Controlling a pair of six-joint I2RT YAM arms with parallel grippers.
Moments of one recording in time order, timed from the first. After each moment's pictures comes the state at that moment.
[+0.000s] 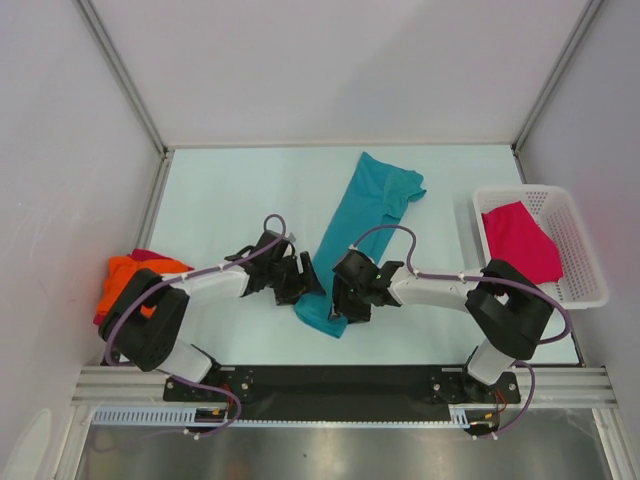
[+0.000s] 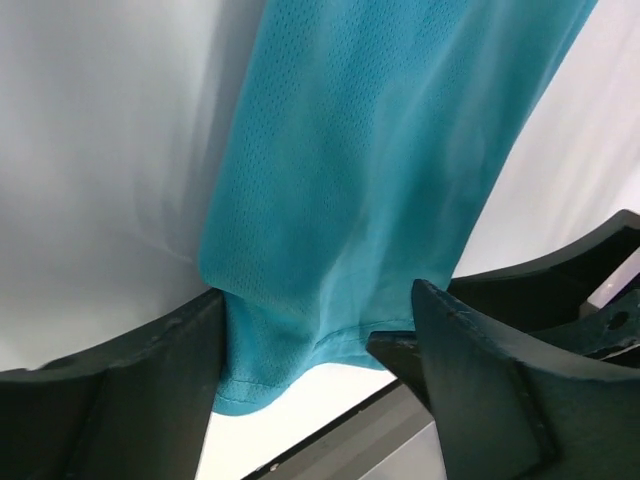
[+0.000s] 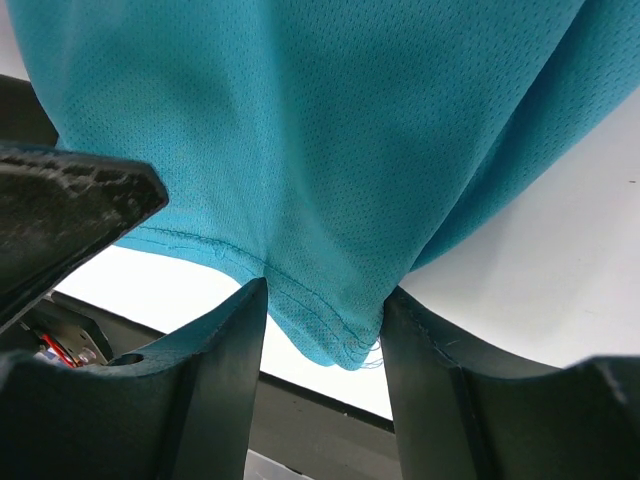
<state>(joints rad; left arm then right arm) -0.57 1.48 0.67 -0.18 0.33 -0.82 0.95 1.64 0.90 -0.36 -0.07 1.02</state>
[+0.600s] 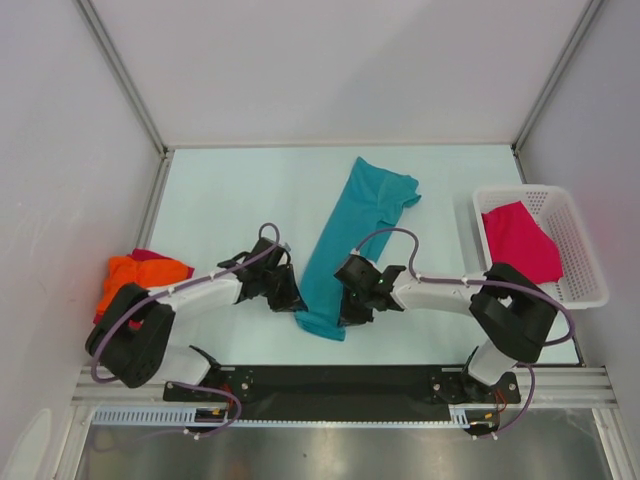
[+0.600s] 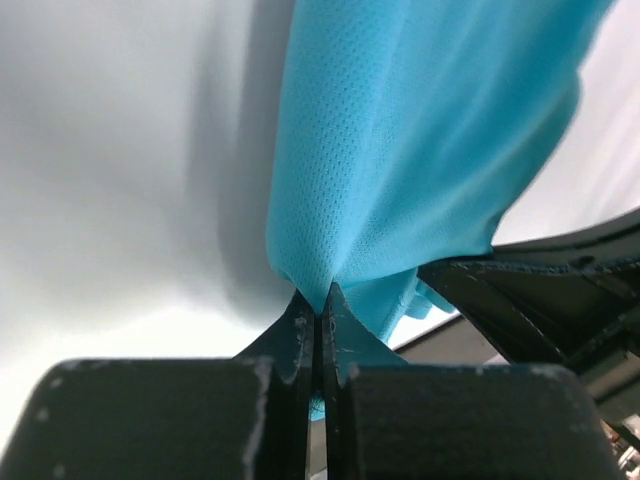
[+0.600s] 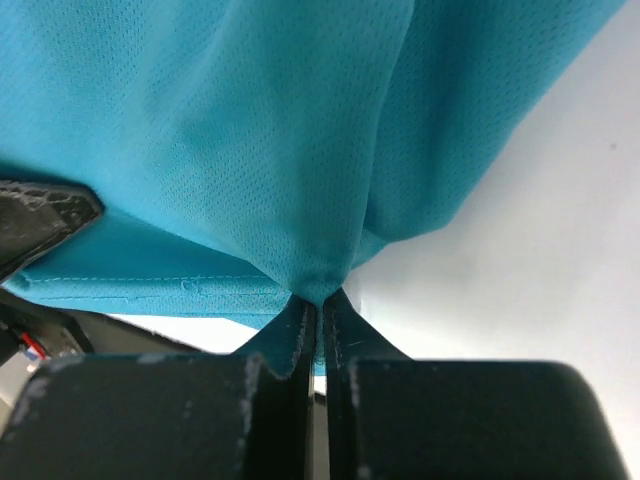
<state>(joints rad) -0.58 1.40 0.63 -0.30 0.32 -0.82 0.97 1.62 0.86 -0.36 -0.05 1.03</state>
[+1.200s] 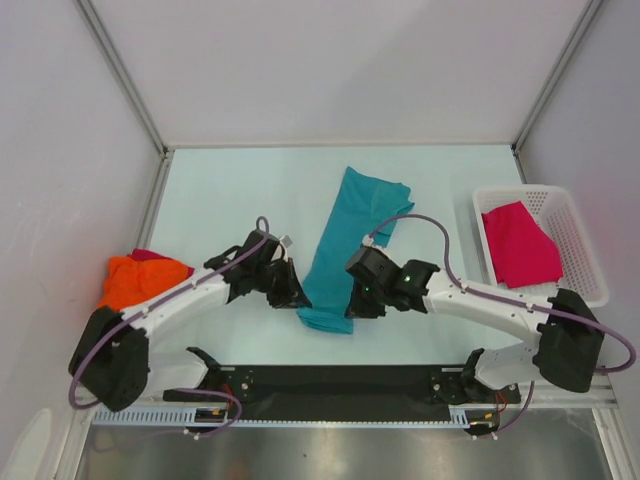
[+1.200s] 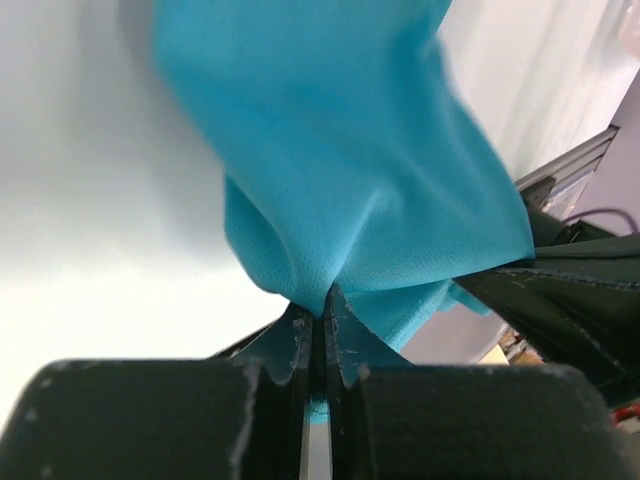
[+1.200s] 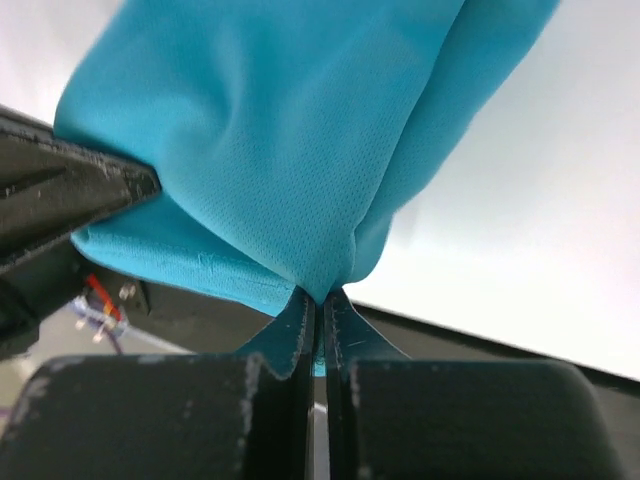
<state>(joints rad) -0.59 1.21 0.68 -0.46 0.43 -0.83 1.03 1.33 0.94 -0.62 0.05 1.07</state>
